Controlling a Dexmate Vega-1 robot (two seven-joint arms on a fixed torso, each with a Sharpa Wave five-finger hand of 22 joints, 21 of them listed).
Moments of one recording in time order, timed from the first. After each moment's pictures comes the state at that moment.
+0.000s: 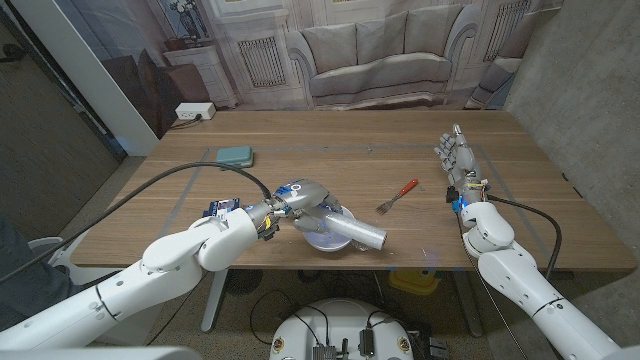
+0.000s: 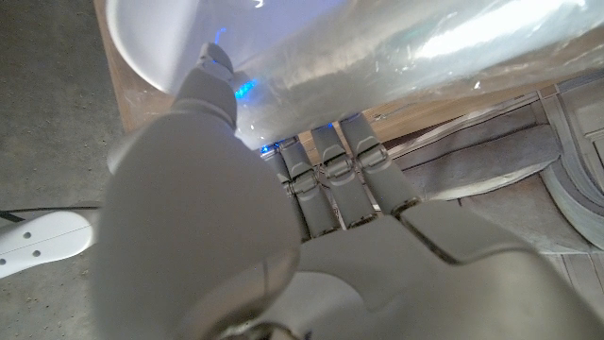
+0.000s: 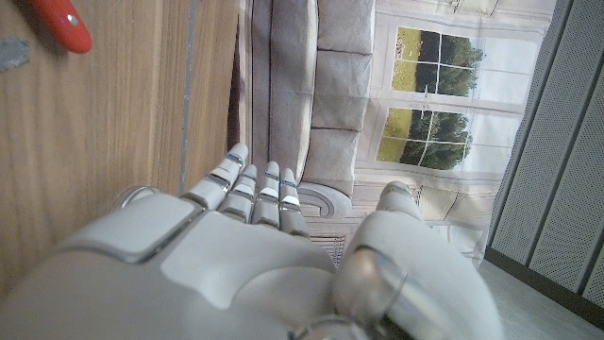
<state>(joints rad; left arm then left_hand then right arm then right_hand) 1.17 0.98 0.47 -2.19 0.69 -0.04 0.01 1.28 0.04 0.20 -0.13 0.19 0.96 -0.07 0.26 0.19 1.00 -0.20 0.18 0.20 0.95 -0.10 0.20 0.22 0.77 -0.08 0.42 0.19 -1.18 -0.53 -0.21 -1.71 0.67 0.29 -0.29 0.39 0.06 0.14 -0.05 0.19 0.27 0.10 0.19 0.19 0.28 0.09 0.21 0.18 0.18 0.05 0.19 0.18 0.25 -0.04 0.29 0.18</state>
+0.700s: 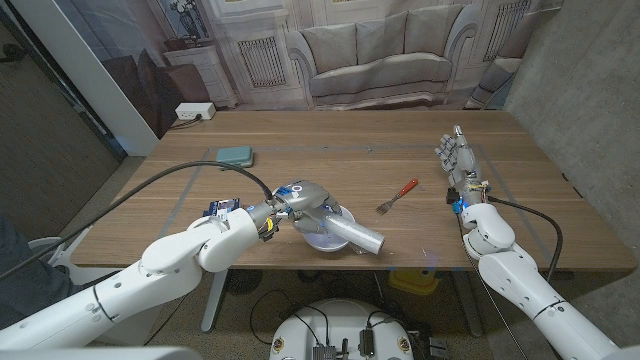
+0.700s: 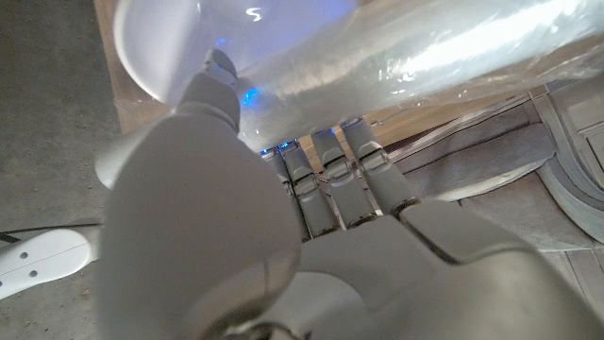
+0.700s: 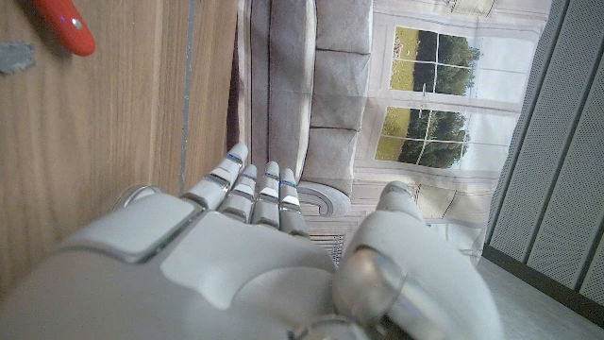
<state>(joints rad) 1.17 0.99 0.47 -2.21 0.73 0.02 -0.03 1.28 0.05 0.19 -0.09 0.19 0.93 -0.10 0.21 0.19 0.86 -0.20 0.18 0.21 0.81 -0.10 0.18 0.21 0.65 -0.06 0.38 0.19 -1.20 -0.53 -0.21 -1.72 0.67 0.29 -0.29 0.39 0.06 0.14 -0.05 0.19 0.27 0.10 0.19 0.19 0.28 0.09 0.21 0.18 0.18 0.05 0.19 0.18 0.25 -0.04 0.29 0.18</state>
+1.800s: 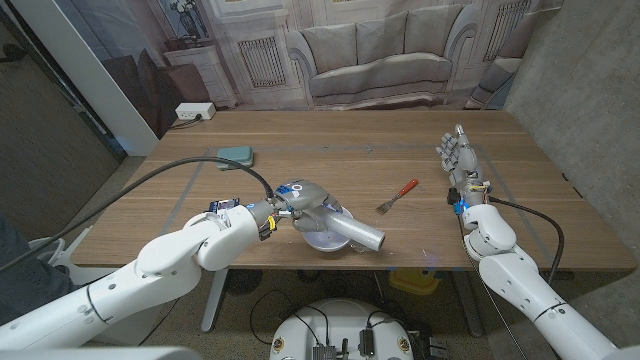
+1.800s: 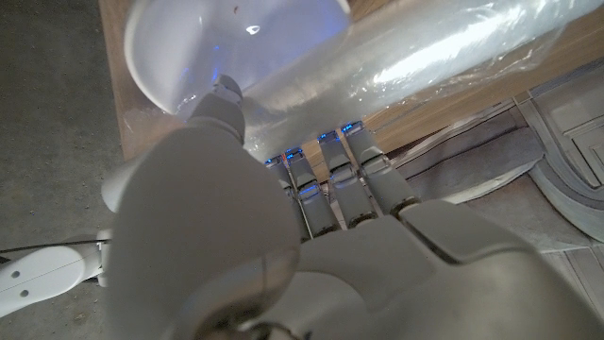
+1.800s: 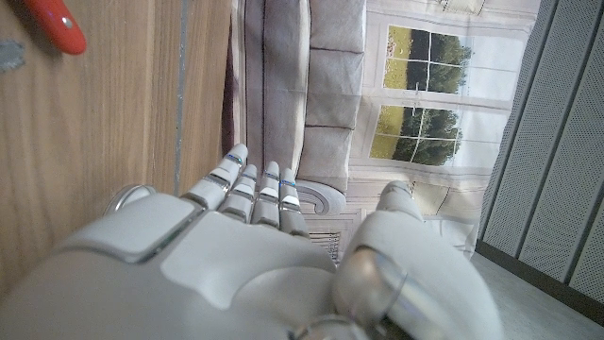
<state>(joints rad) 1.18 1.02 0.46 -2.30 0.76 0.10 -0.11 1.24 0.07 0.18 -0.06 0.19 0.78 -0.11 0.19 0.20 0.70 -0.19 0.18 0.21 0.64 -0.06 0.18 0.20 0.56 -0.05 0.34 0.19 -1.21 -0.53 -0.20 -1.73 0.67 0.32 -0.28 0.39 0.06 0.14 -0.05 0.19 0.27 0.10 0.19 0.19 0.28 0.09 0.21 0.18 0.18 0.05 0.19 0.18 0.26 -0.04 0.28 0.18</state>
